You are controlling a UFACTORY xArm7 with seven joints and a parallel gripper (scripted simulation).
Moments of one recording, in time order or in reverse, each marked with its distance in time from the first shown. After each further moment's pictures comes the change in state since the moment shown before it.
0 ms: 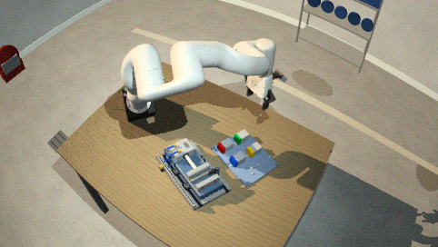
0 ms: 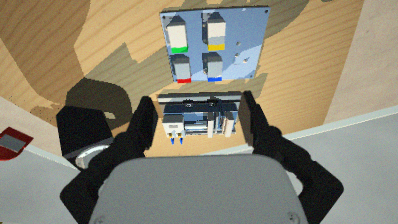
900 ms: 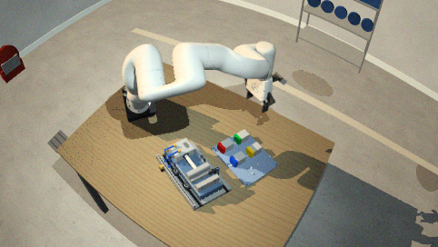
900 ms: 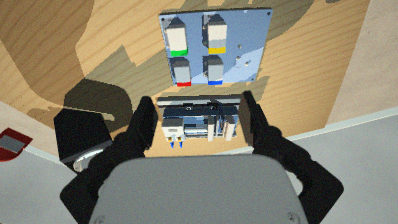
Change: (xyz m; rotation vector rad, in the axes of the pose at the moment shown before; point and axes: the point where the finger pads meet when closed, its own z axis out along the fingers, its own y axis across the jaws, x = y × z) arm 0.001 0.000 0.015 0.000 0.000 0.000
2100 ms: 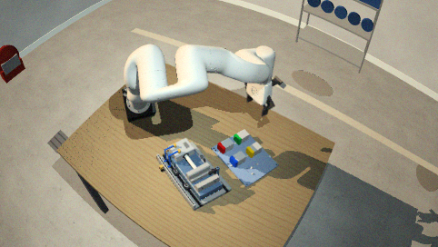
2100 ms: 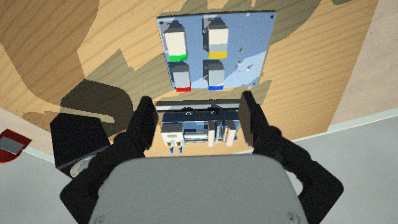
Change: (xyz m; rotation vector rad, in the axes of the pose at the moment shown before) arm 0.002 0.000 0.021 0.000 0.000 0.000
